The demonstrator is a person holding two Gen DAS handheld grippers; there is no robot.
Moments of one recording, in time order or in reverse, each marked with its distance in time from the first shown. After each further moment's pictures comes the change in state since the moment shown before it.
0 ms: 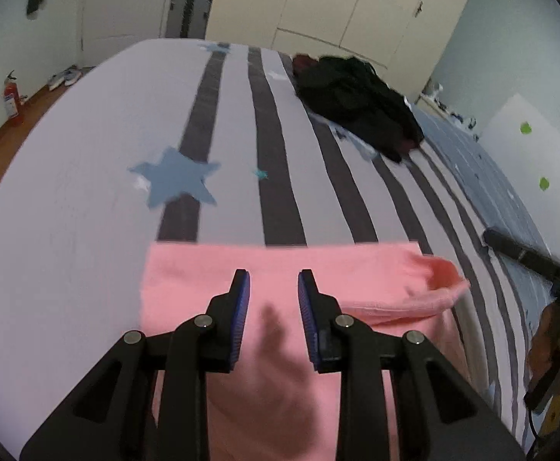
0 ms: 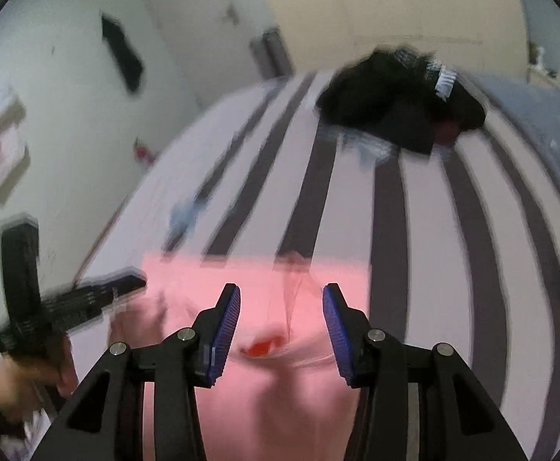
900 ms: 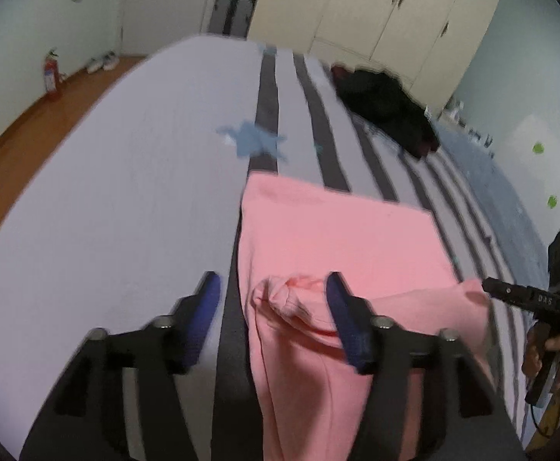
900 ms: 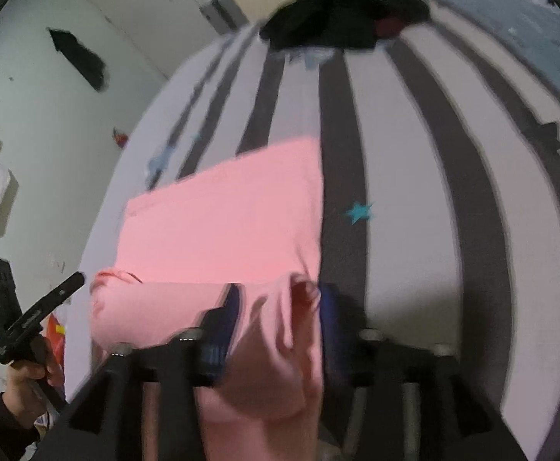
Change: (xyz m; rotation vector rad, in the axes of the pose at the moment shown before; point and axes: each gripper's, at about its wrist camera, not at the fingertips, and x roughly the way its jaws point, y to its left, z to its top) left arm -0.078 0.035 -0.070 -0.084 -0.026 0.020; right arm -0.033 -0.046 -0.074 0.204 0.188 0.015
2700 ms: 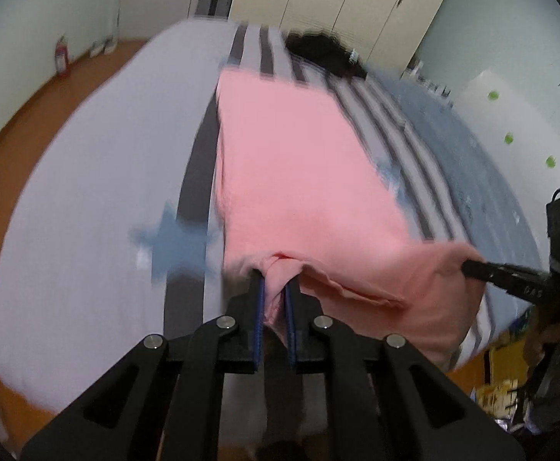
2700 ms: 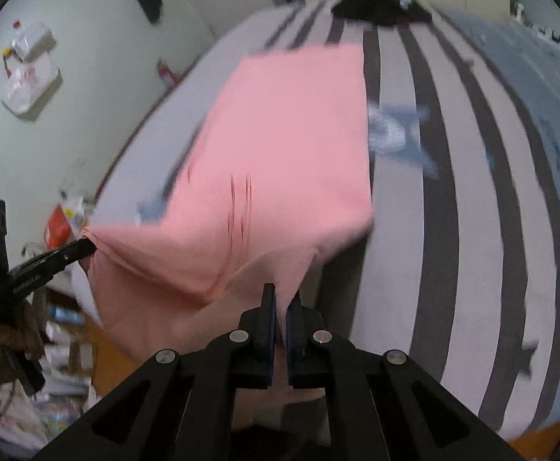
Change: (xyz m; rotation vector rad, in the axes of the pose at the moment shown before) left arm -0.254 -0.072 -0.228 0.031 0.063 0.013; right arm -0.202 0.091 -0.299 -0.214 0.068 -0.059
